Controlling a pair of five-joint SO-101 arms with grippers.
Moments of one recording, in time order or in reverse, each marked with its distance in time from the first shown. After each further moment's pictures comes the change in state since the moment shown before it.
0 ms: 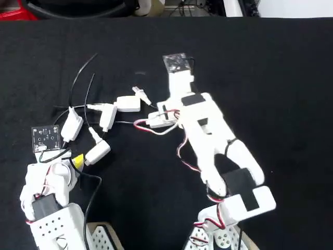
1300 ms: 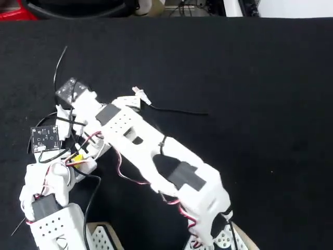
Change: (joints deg) left arm -0.3 0.0 0.0 0.0 0.0; right arm -31.0 22.5 -34.3 16.9 9.4
